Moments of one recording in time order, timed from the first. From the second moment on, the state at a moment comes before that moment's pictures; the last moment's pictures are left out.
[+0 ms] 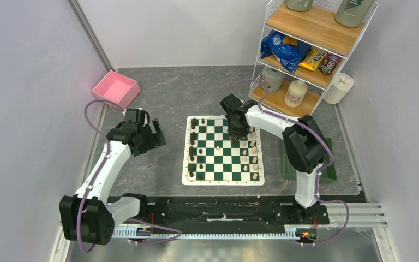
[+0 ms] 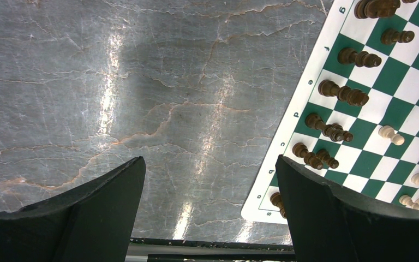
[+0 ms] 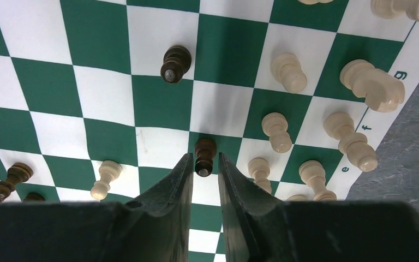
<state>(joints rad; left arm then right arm) -0.12 1.11 0.85 -0.78 -0.02 -0.48 0.63 1.94 1.41 -0.72 0.14 0.52</state>
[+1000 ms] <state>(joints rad) -0.12 1.11 0.85 -0.78 -0.02 -0.48 0.64 1.94 1.47 -0.72 0.08 0.51</state>
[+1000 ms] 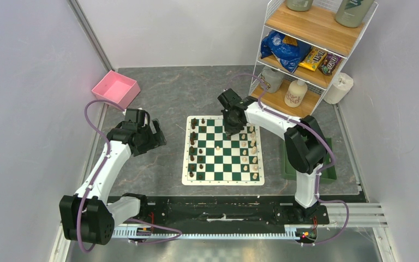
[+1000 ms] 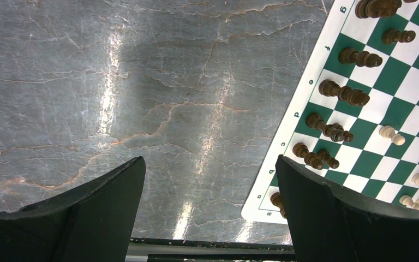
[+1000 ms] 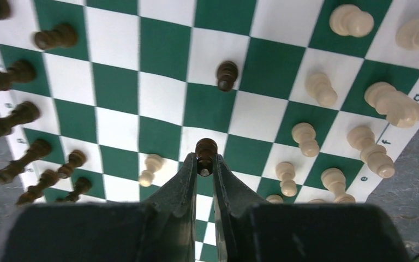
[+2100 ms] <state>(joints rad) -0.12 1.11 0.85 -0.78 -0.02 -0.48 0.81 2.24 1.90 -0.79 0.07 0.44</state>
